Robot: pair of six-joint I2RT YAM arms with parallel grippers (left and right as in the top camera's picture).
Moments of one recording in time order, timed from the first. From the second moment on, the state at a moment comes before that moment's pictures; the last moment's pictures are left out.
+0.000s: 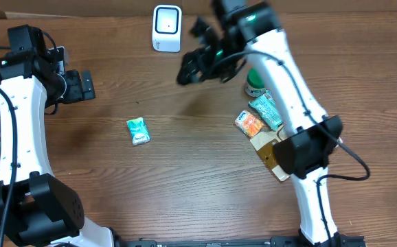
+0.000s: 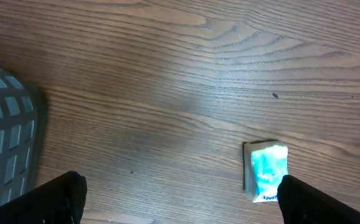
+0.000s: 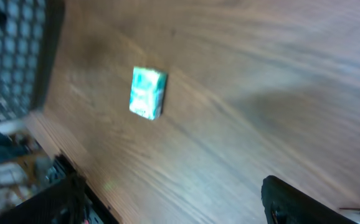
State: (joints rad) left arm 0.26 1.75 1.66 -1.16 0.05 0.01; right arm 0.47 2.34 2.53 -1.50 -0.54 0.06
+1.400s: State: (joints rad) left arm 0.26 1.75 1.66 -1.16 0.05 0.01; right arm 0.77 2.52 2.19 -0.99 -0.38 0.50
